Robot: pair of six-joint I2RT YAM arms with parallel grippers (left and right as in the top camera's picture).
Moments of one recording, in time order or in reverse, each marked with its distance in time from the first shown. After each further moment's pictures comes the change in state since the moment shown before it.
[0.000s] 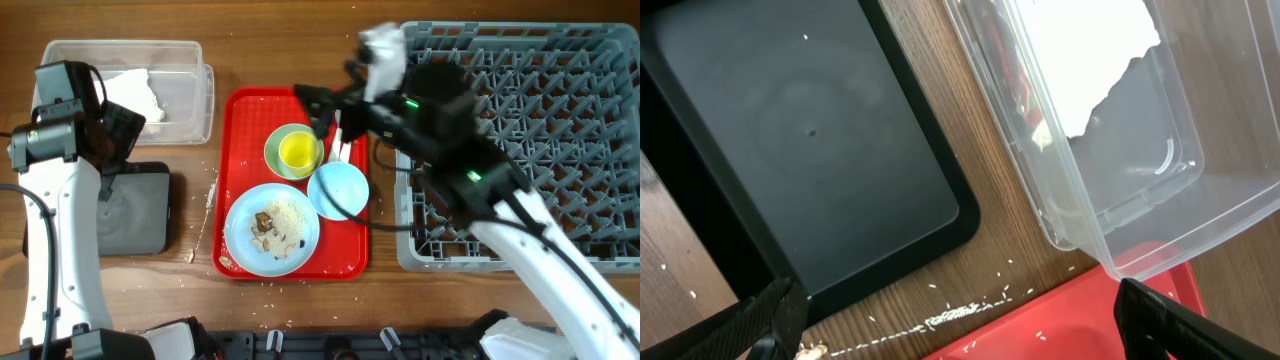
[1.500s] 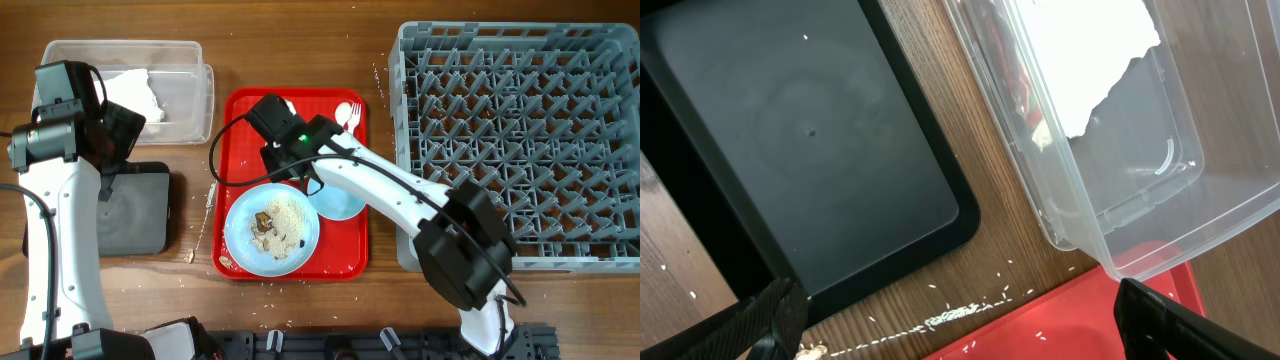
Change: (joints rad) left arm 0.000 0.000 0.000 0.000 0.000 0.000; right arm 0.223 0.687 0.287 -0.448 0.257 0.132
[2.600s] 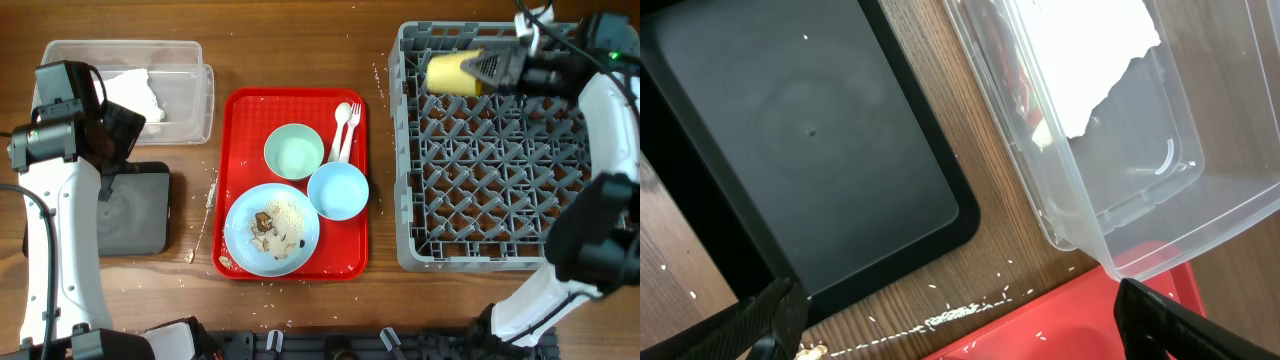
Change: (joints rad) left arm 0.000 0.000 0.000 0.000 0.000 0.000; right arm -1.114 -0.114 -0.040 -0.118 -1.321 -0.439
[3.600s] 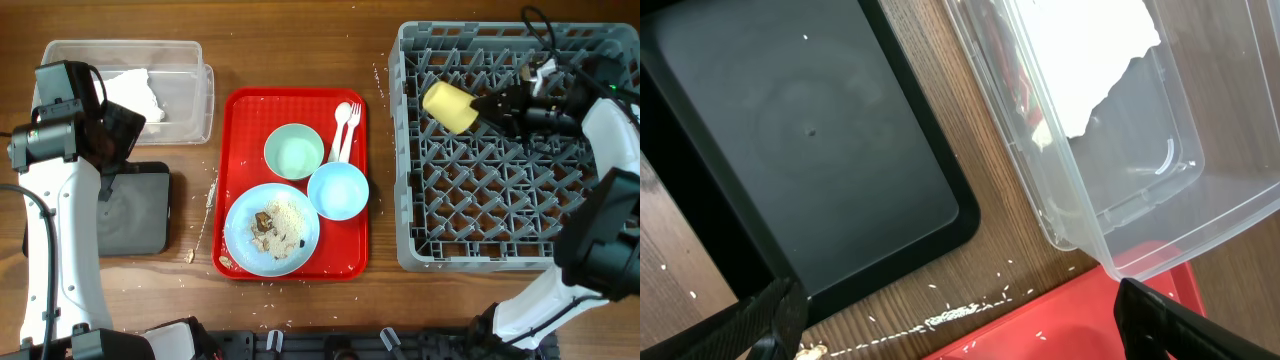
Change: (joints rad) left arm 0.000 0.000 0.000 0.000 0.000 0.000; right arm -0.086 -0.047 -0.182 0.021 0.300 0.217
